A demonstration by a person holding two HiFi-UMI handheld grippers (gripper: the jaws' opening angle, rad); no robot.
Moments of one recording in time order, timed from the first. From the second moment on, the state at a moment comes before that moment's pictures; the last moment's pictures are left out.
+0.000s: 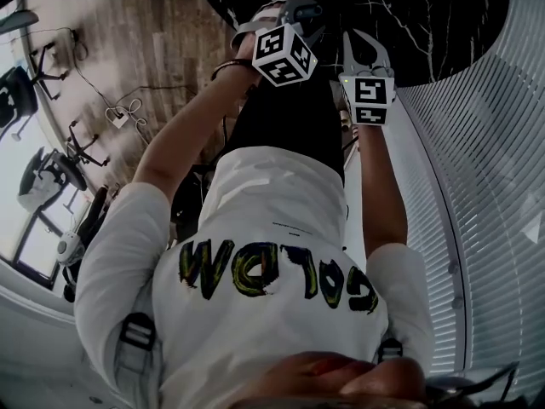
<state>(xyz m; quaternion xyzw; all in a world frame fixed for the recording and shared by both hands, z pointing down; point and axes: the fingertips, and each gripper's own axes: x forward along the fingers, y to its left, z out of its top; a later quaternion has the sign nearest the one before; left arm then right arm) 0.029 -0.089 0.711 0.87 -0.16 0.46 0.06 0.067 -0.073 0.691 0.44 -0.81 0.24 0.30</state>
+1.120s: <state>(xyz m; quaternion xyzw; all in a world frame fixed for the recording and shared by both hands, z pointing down) 0.049 -0.045 0.467 0.93 -0.21 0.29 0.01 0.069 -0.045 0.453 0.49 -0.84 0.11 0.19</state>
